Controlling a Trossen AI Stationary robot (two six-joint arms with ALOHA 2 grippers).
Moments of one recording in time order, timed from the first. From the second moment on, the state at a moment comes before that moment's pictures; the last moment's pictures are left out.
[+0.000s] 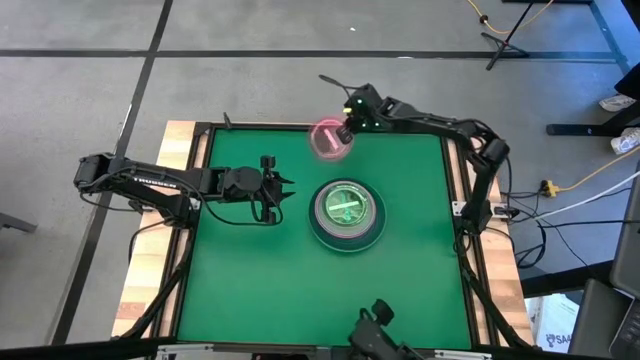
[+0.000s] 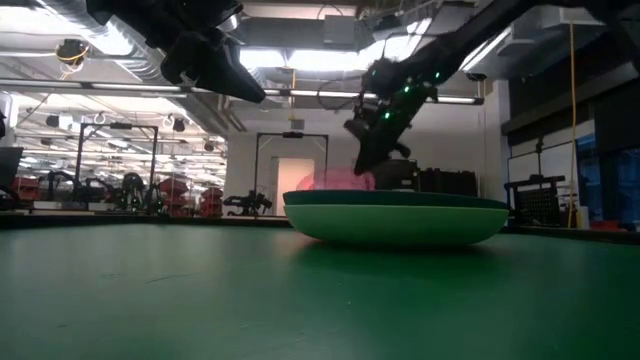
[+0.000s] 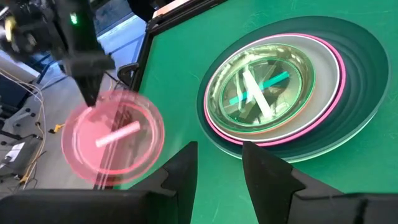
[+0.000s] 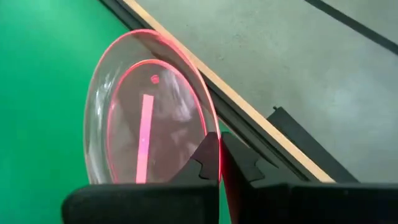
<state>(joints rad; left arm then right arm) 0.02 1.15 0.72 -0.11 -0.32 0.37 -0.65 1.87 1.41 -0.34 -0.02 0.09</state>
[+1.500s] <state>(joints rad) 0.02 1.15 0.72 -0.11 -0.32 0.38 -0.33 1.66 1.14 -0.52 -0.19 -0.06</state>
